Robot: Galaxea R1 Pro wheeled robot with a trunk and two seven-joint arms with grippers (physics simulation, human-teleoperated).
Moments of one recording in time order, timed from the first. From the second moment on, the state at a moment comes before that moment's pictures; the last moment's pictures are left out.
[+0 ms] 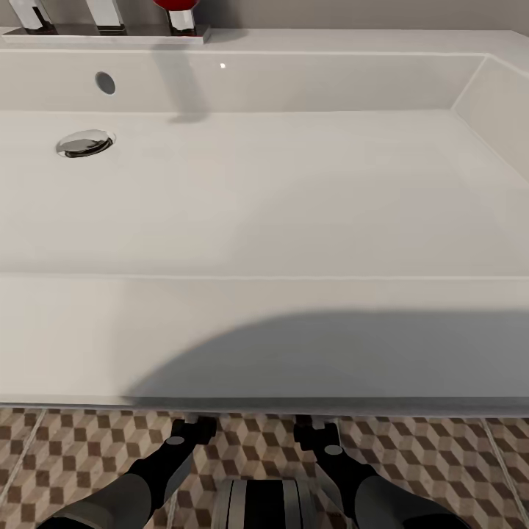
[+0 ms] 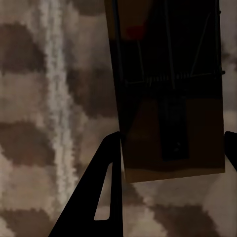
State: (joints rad) left arm -0.67 -0.06 -0.22 -0.21 0.11 -0.05 0.14; right arm -0.70 0.17 0.05 -0.10 0.10 -0.15 -0.17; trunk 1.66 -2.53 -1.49
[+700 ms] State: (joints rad) left arm -0.67 -0.06 -0.22 -0.21 0.11 -0.05 0.14; right arm -0.70 0.17 0.05 -0.10 0.09 -0.16 -0.17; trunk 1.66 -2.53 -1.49
